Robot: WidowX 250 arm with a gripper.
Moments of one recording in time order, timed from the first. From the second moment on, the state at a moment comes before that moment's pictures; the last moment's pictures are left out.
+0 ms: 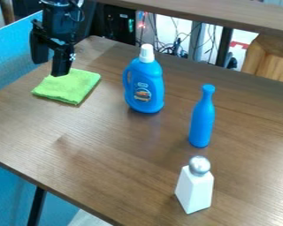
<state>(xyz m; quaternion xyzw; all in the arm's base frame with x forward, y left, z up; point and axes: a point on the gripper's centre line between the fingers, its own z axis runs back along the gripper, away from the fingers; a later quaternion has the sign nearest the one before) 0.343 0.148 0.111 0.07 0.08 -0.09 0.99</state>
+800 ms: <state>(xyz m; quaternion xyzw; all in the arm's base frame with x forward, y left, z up) 0.356 0.067 0.108 0.02 0.05 -0.21 0.98</state>
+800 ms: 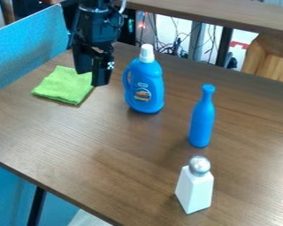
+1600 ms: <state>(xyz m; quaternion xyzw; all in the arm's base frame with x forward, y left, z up) 0.385 0.038 0.156 0.05 0.00 -0.22 0.97</state>
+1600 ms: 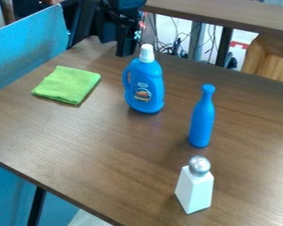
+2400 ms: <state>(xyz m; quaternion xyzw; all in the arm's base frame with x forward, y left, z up) 0.378 0.042 0.166 0.01 0.01 -0.23 0.97</state>
